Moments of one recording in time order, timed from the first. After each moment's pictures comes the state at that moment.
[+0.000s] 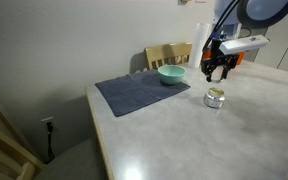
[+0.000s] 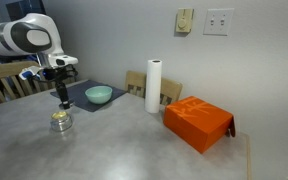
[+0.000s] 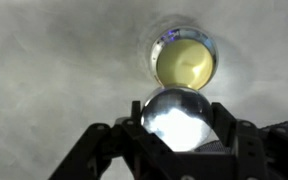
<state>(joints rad) 0.33 0.37 -0.06 -2.08 -0.17 2.42 0.72</state>
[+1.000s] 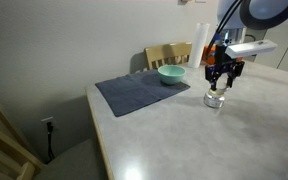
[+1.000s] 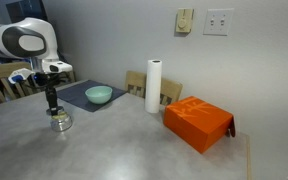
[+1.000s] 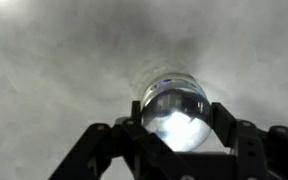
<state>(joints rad) 0.28 0.36 0.02 -2.14 -0.06 2.40 0.64</state>
